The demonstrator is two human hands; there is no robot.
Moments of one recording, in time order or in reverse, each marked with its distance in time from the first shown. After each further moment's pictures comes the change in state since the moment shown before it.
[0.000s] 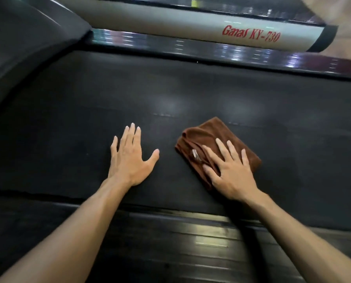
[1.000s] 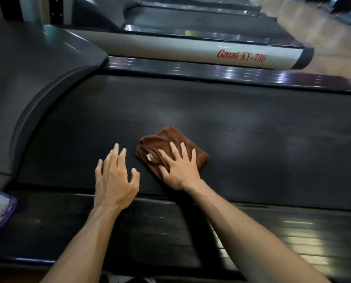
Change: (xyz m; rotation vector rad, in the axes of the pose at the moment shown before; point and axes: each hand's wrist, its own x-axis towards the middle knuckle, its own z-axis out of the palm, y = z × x) left_hand -0.089 -0.076 -0.047 -0.068 0.194 -0.032; right_hand 0.014 -0.169 0.011 0.029 0.012 -0.132
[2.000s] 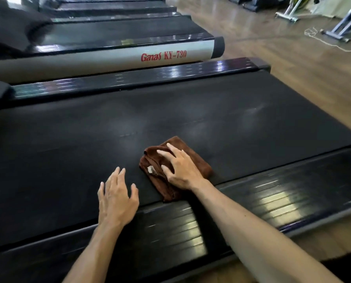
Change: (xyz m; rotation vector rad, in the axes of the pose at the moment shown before) left_hand -0.030 0.179 0.080 -0.093 -0.176 0.147; right_hand -0.097 0.210 -0.022 0.406 0.326 0.108
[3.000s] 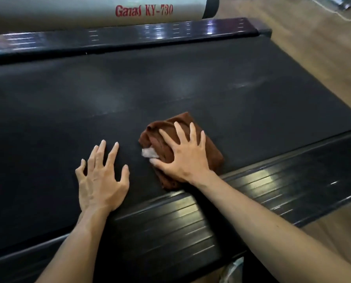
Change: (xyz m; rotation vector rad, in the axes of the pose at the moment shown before) left_hand 0.053 0.004 0.056 0.276 -0.012 0.118; right_hand -0.004 0.046 -0.011 -0.451 -0.046 0.235
